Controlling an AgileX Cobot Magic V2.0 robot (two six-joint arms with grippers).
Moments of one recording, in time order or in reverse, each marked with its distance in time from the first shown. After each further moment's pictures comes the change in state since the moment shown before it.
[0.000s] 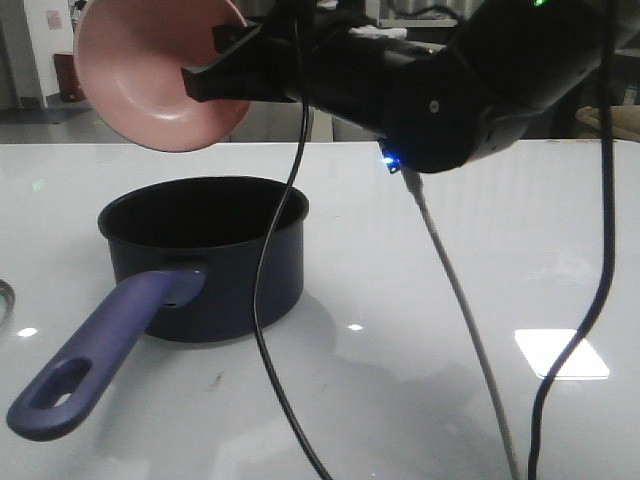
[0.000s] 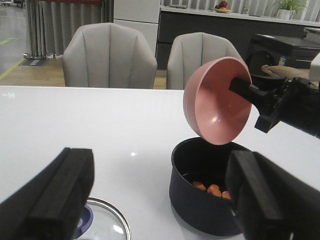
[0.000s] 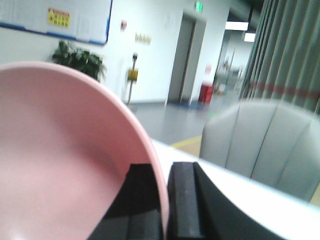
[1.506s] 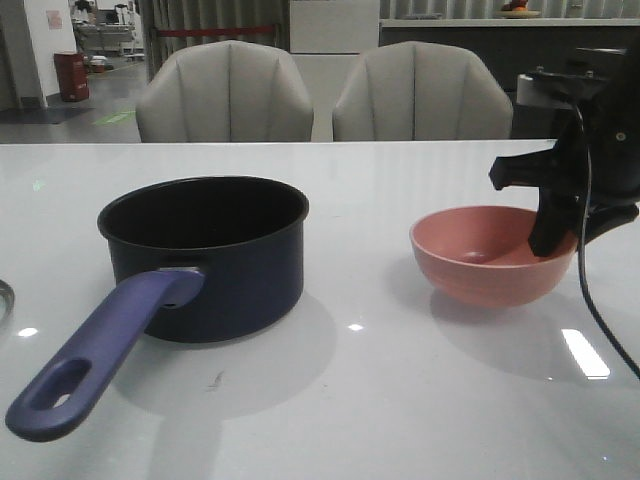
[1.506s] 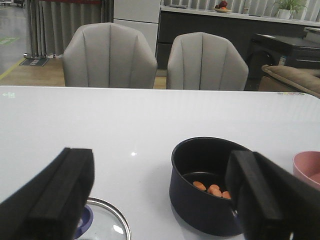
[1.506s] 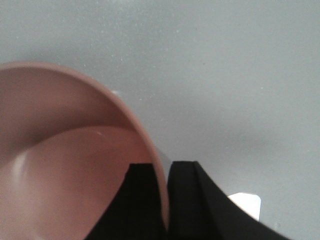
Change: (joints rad) left arm 0.000 0.000 0.000 0.000 0.000 0.000; right arm -0.499 -0.144 -0.002 0.230 1.431 0.048
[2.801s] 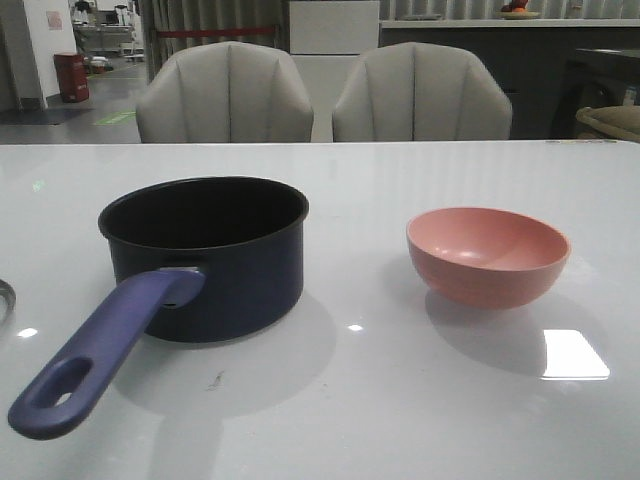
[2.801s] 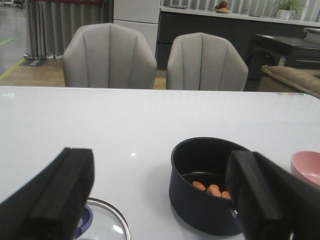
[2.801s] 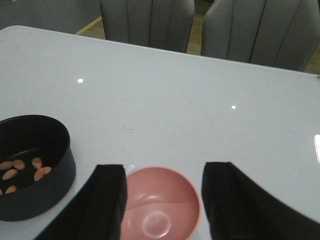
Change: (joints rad) left arm 0.000 0.000 0.000 0.000 0.000 0.000; right arm 0.143 -1.031 0.462 -0.022 -0.280 -0.115
